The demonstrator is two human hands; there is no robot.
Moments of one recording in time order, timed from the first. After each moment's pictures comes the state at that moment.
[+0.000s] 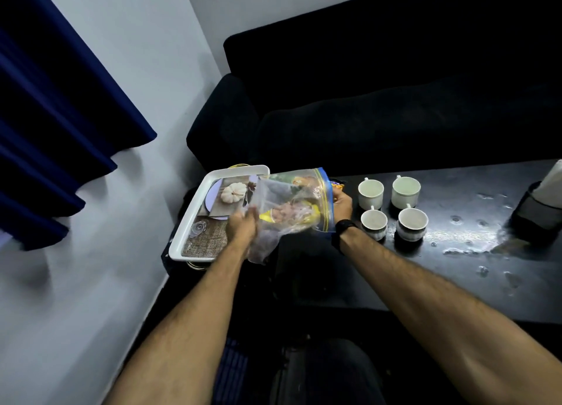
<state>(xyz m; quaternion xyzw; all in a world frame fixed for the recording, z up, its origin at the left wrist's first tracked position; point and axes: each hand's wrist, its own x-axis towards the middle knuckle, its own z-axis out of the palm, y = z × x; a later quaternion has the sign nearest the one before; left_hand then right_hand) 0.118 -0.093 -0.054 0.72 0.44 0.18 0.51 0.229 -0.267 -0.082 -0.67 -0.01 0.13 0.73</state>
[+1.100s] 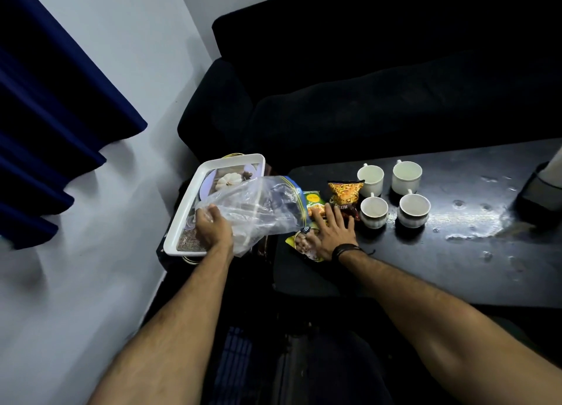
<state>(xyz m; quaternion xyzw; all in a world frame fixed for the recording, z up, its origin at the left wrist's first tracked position) 0.104 -0.062 -0.075 0.69 0.50 0.38 0.37 0.200 -0.278 -0.177 -0.94 -0.27 0.13 0.13</state>
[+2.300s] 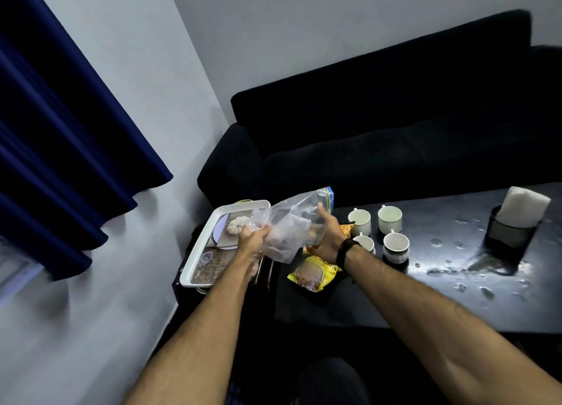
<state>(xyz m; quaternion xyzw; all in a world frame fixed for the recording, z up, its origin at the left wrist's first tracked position) 0.101 -0.139 0.004 0.66 0.34 0.16 0.65 0.191 -0.303 -0.028 -0.43 0.04 0.40 0.81</state>
